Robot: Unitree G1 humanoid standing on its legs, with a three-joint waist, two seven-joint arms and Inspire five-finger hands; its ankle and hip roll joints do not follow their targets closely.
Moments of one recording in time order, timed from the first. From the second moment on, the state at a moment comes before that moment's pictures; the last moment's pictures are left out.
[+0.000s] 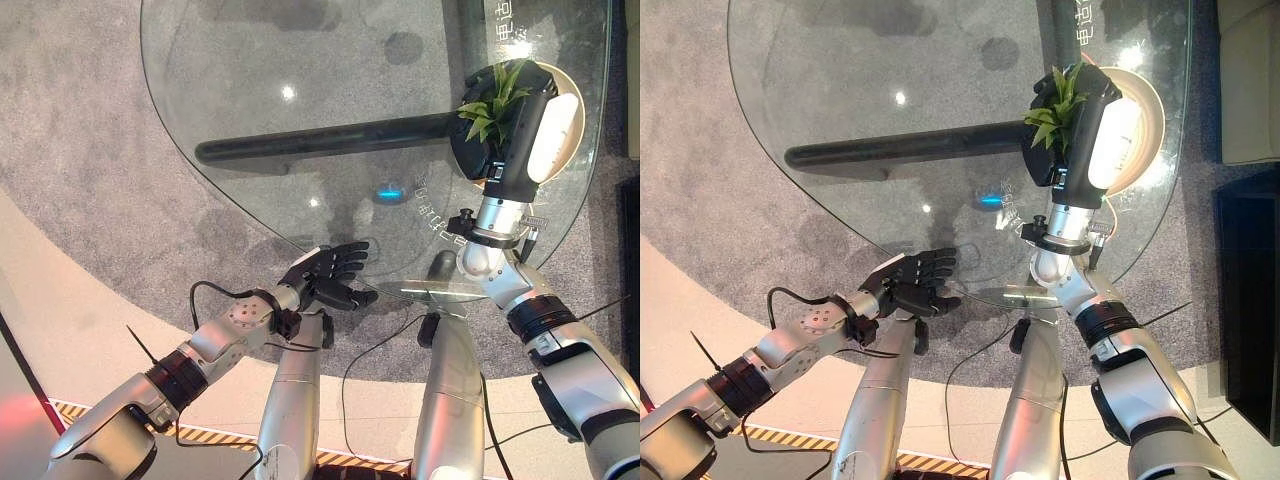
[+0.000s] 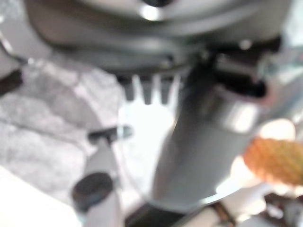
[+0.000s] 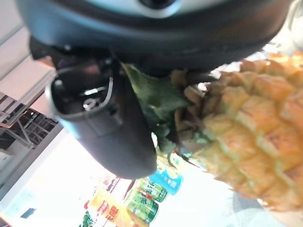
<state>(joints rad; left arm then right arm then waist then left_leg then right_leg) -0.55 0.65 -0.77 0.16 -0.81 0.10 -0.02 -0.83 -0.56 0.42 0.69 -0.37 -0.58 -1.10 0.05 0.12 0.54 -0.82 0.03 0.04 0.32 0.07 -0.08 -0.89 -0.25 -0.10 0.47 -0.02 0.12</state>
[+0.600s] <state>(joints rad) -0.55 0.65 -0.77 0.16 -0.83 0.09 -0.01 -0.86 -0.59 0.42 0.69 -0.37 -0.56 -1.10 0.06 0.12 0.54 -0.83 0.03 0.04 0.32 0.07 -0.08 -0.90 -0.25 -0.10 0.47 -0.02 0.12</state>
